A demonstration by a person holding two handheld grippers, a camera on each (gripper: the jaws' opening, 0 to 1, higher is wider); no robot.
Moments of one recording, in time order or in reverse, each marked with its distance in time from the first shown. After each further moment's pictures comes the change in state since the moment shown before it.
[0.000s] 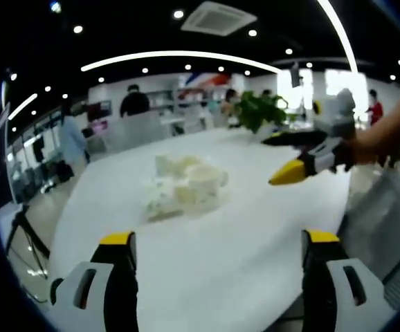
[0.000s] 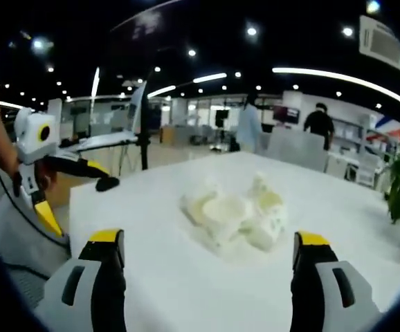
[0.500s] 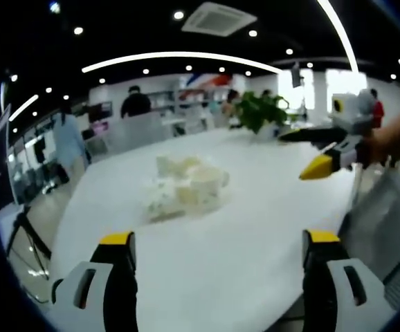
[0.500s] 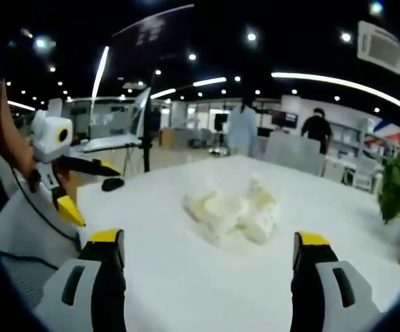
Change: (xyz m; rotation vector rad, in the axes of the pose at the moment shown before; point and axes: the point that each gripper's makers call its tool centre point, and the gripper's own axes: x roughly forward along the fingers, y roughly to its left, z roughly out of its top) left arm 0.000 0.003 0.001 0.004 0.001 0.009; right arm -0.032 0.009 -0.001 -0.009 -0.015 0.003
